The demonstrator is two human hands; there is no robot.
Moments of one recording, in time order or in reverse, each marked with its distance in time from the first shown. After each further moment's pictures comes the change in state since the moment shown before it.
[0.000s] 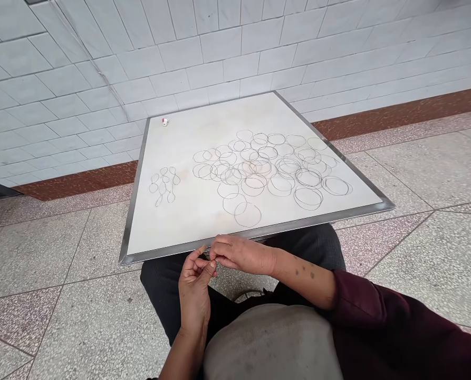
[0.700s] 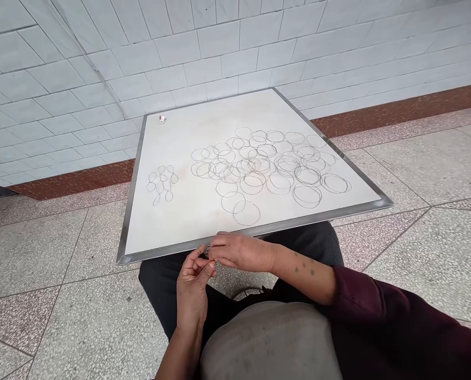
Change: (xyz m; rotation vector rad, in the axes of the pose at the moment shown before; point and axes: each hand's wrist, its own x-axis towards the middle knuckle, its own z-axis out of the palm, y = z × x) left_hand 0.002 0.004 -0.004 0.021 -0.059 -0.059; right_hand 0.004 0.000 -0.008 -0.352 -0.030 -0.264
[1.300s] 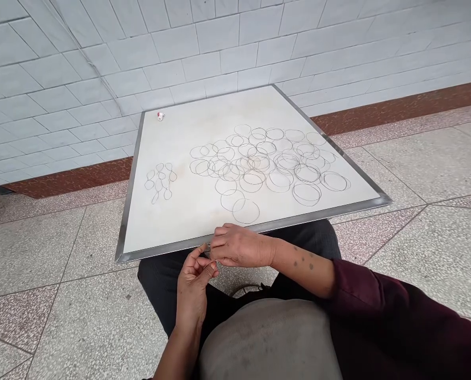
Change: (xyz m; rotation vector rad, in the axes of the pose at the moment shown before) left_hand -0.002 0.001 -0.002 0.081 -0.064 -0.049; right_hand 0.000 0.002 -0.014 -0.005 -0.083 0.015
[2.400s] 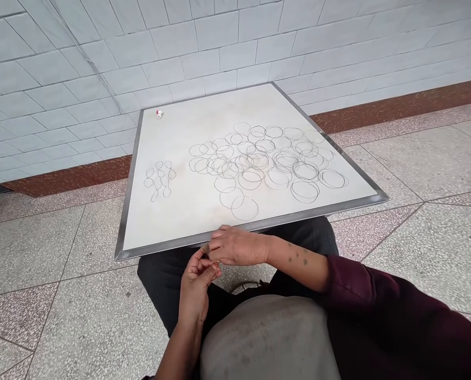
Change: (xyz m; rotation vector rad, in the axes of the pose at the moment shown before) left_hand -0.004 -0.010 -0.001 -0.081 -0.003 -0.117; right_hand 0.001 0.004 0.014 0.011 -0.112 -0.034
